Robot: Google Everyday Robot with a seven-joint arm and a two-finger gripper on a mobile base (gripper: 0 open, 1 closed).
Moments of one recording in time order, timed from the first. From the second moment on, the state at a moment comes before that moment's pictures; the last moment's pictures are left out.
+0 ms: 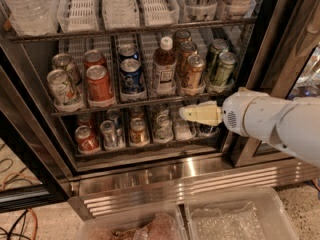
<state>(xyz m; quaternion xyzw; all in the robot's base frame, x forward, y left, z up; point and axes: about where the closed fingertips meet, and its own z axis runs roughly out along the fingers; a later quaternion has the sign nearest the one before) 0.540 -0.135 0.859 -0.19 0.83 0.11 0.51</state>
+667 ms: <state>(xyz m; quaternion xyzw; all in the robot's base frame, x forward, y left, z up) 0.557 -0.144 0.839 -0.10 0.82 0.09 0.56</state>
